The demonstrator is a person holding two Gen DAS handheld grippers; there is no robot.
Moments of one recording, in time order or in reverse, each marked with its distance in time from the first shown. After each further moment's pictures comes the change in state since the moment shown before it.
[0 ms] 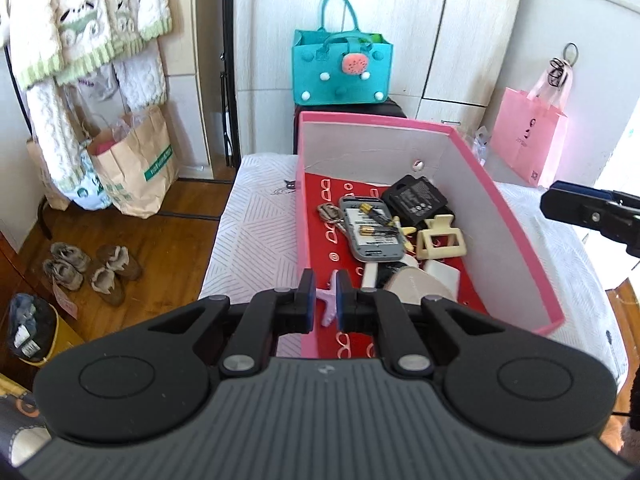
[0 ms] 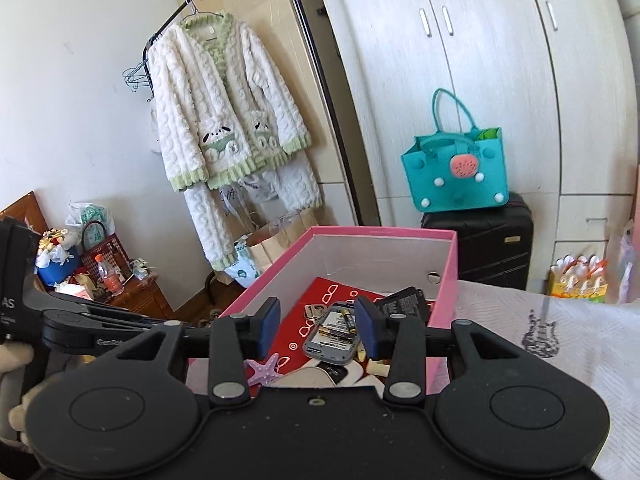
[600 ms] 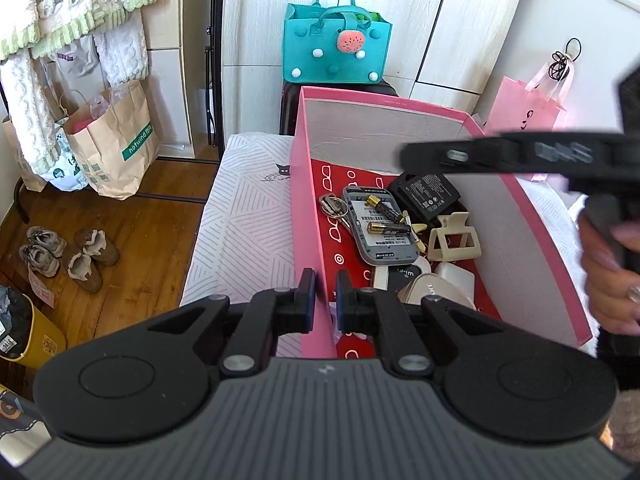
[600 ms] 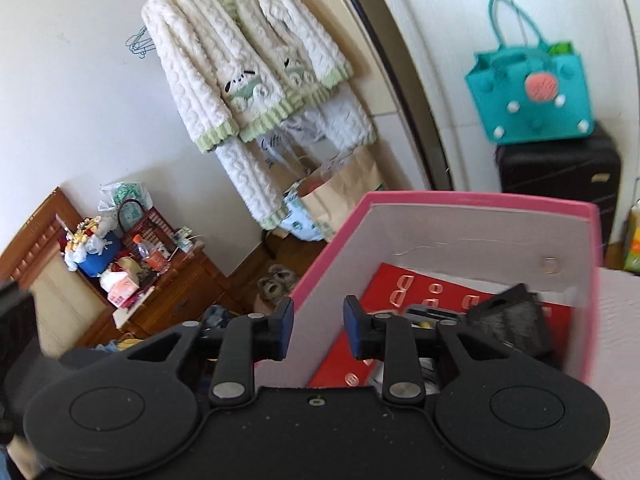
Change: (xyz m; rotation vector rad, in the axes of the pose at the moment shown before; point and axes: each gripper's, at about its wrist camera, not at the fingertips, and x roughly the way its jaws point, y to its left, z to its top) left arm 0.053 0.026 0.011 -0.037 0.069 -0.072; right arm 0.123 -0.006 0.029 0.110 0.200 0.206
